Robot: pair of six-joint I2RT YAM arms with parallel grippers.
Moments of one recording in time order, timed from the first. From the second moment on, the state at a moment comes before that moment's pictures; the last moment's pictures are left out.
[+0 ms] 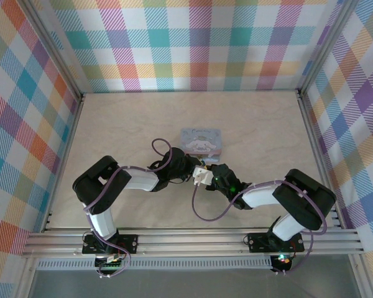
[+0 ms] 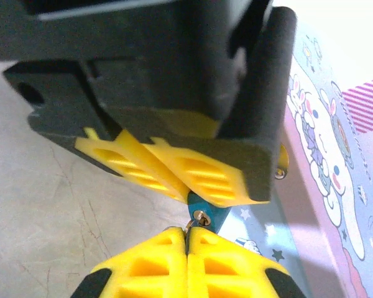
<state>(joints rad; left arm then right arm) -0.77 1.78 0.74 0.51 0.17 -1.47 0.84 1.54 0.41 0.60 0.26 -0.73</state>
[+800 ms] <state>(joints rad) -0.76 1.78 0.75 0.52 0.18 -1.49 0.82 1.47 0.48 0.39 0.21 -0.57</state>
